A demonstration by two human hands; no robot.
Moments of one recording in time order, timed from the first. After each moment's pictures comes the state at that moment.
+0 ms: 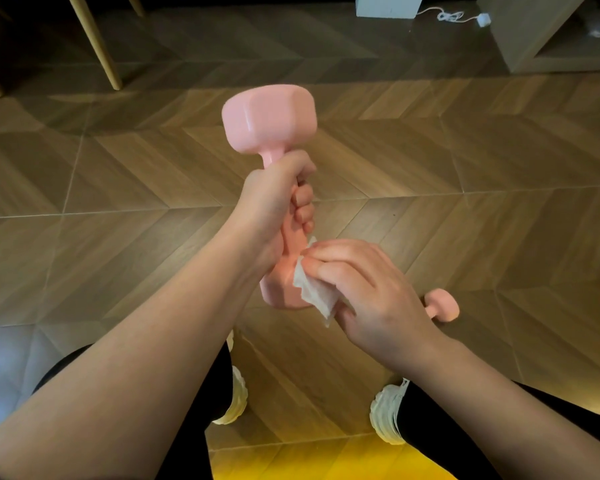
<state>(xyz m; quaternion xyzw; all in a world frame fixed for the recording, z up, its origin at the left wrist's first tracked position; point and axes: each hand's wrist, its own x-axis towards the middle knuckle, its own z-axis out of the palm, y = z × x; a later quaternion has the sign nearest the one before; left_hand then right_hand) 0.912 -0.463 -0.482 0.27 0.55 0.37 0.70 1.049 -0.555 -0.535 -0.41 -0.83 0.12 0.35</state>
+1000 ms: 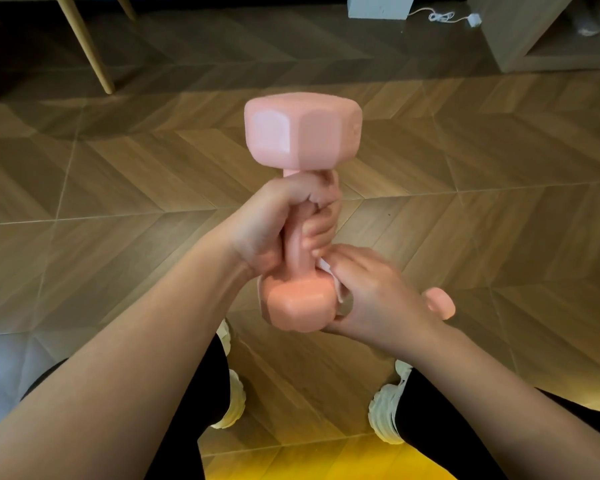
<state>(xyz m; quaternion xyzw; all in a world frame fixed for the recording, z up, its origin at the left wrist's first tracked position) 0.907 -0.466 -0.481 0.38 0.28 0.29 0.83 1.059 -0.546 -0.539 -0.47 -0.83 0.18 0.25</state>
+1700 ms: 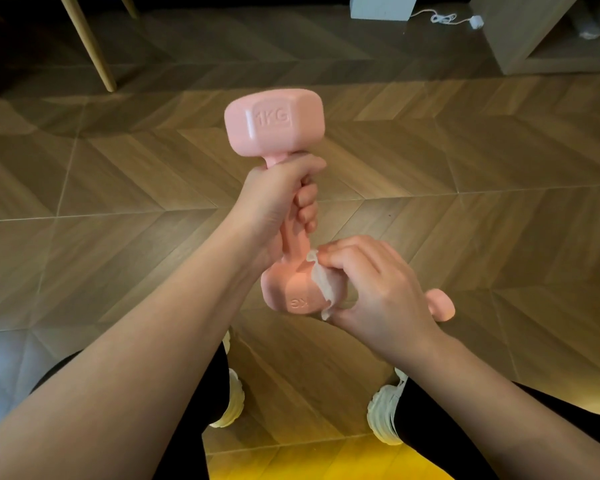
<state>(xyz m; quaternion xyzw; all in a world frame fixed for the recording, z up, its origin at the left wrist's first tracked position) 0.918 -0.462 -0.479 0.29 0.51 0.39 0.71 1.053 -0.552 -0.531 -0.51 -0.80 0.10 0.32</state>
